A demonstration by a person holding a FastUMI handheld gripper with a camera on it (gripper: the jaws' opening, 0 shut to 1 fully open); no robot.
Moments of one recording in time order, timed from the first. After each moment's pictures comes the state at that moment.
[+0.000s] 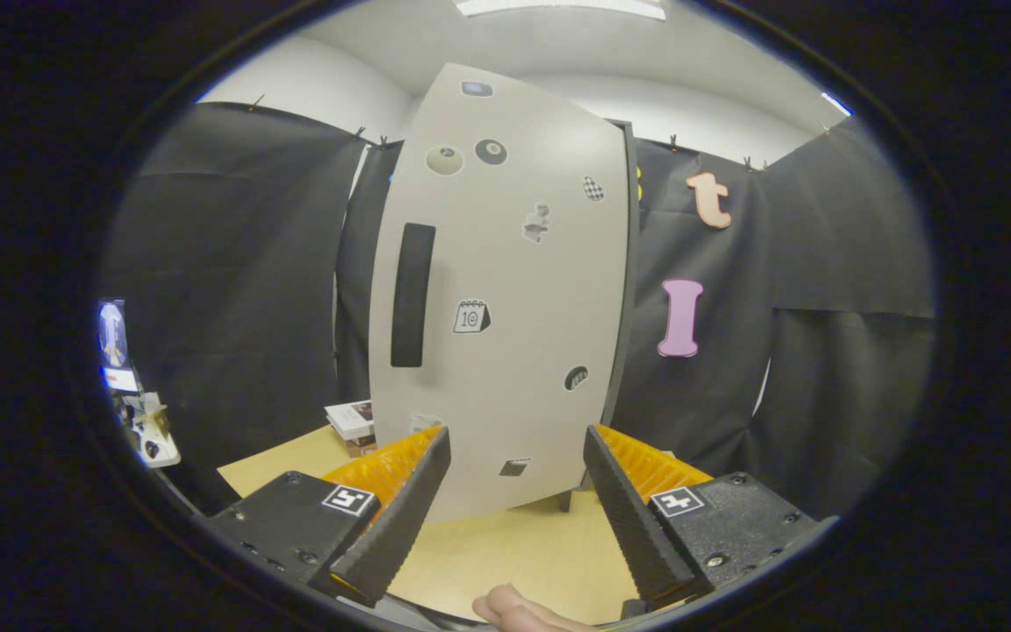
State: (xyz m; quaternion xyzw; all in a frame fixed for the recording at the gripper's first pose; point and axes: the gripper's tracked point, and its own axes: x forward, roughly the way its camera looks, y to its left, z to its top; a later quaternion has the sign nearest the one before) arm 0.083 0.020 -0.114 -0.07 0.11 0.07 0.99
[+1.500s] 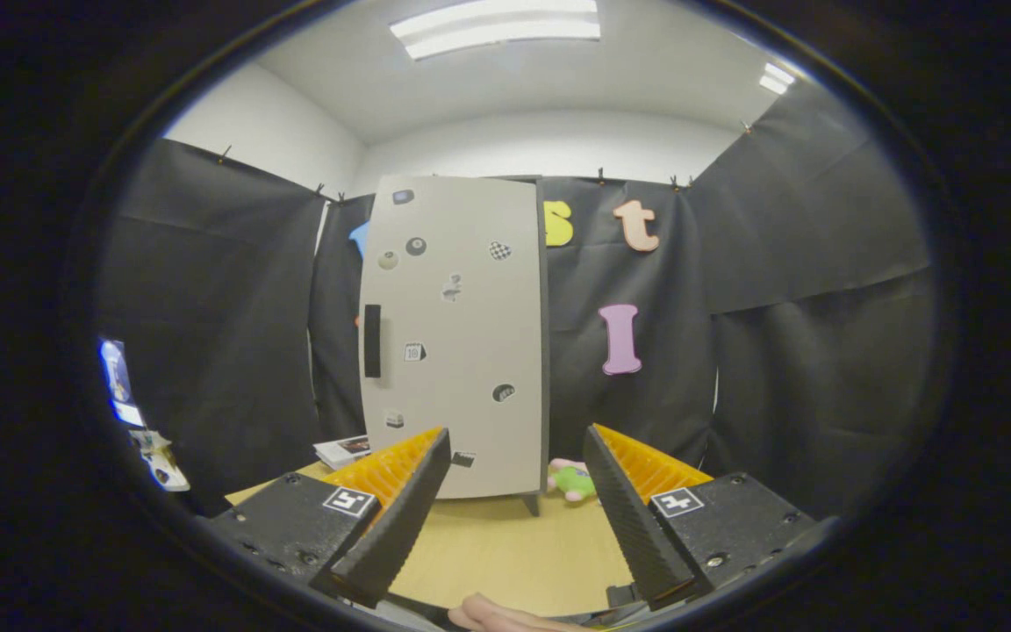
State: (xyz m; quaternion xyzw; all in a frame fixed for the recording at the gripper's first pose) arm -0.021 -0.051 -0.085 -0.02 0.04 0.03 1.00
